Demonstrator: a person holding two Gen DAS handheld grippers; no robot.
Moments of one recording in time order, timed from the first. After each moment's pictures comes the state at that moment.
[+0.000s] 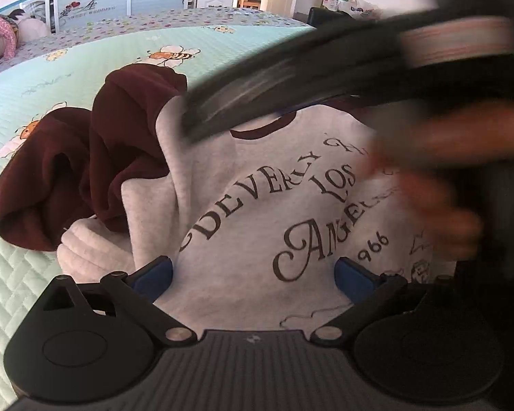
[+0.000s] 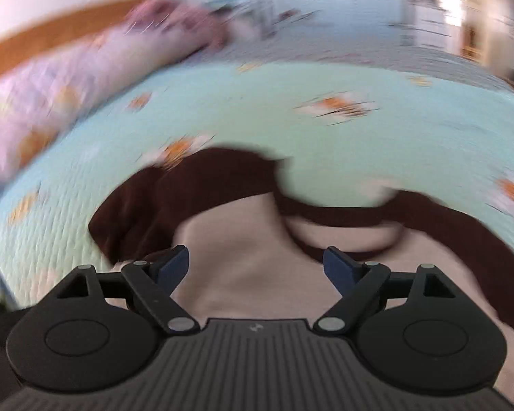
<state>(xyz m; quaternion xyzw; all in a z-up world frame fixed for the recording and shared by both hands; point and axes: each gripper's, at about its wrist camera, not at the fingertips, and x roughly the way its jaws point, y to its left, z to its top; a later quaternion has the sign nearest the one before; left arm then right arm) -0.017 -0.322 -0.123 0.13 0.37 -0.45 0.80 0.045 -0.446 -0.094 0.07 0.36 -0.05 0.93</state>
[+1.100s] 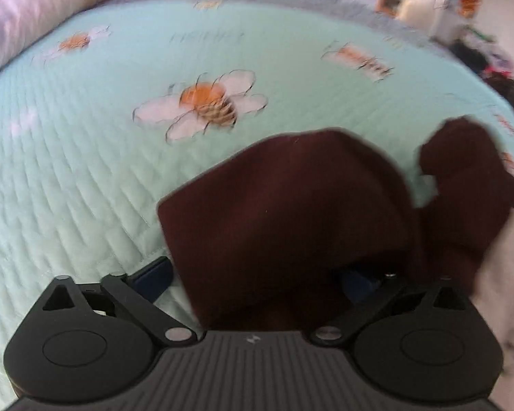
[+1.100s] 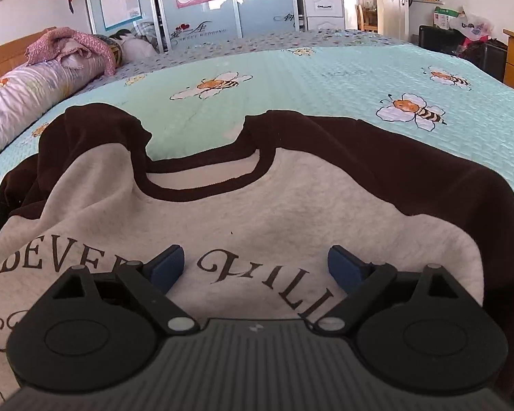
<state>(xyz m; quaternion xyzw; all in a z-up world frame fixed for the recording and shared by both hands) 0.156 -0.285 -0.147 0.07 0.43 -0.24 0.87 -0.039 -0.498 -0.148 0.15 0.30 -0.22 0.92</state>
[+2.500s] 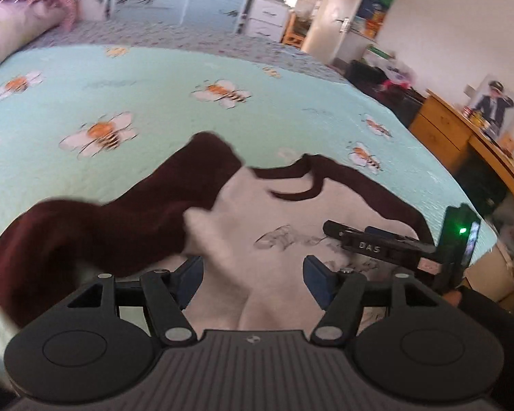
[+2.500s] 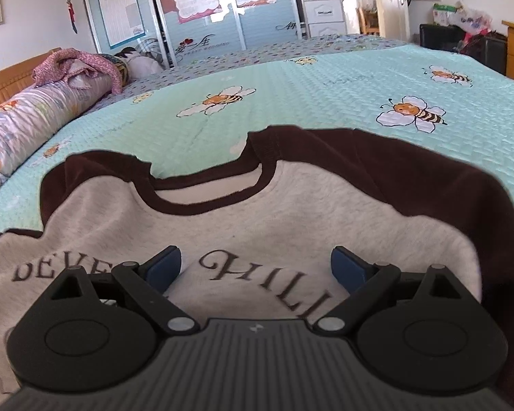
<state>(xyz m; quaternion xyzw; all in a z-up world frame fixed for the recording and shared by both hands) 0.009 -0.266 -0.050 0.02 0.38 -0.41 0.83 -0.061 -0.503 -0.132 0.18 0.28 -0.21 0.92</state>
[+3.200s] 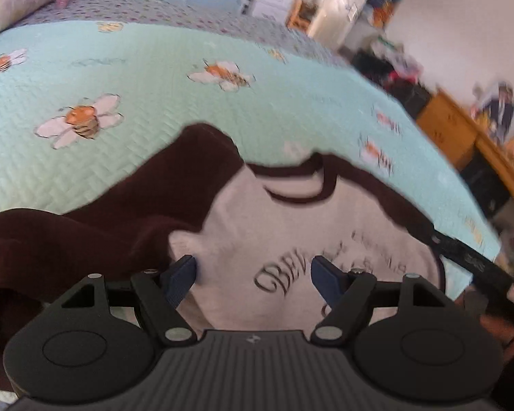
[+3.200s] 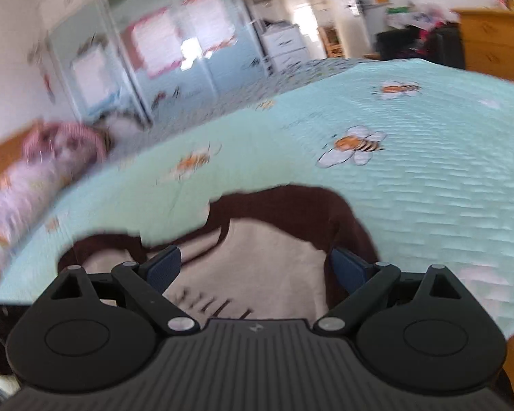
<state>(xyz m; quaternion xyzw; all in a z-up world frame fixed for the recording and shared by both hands) 0.045 -0.309 -0.086 0.04 0.43 -0.40 0.81 -0.120 -0.529 -0.096 0.22 0.21 -0.25 0.92</state>
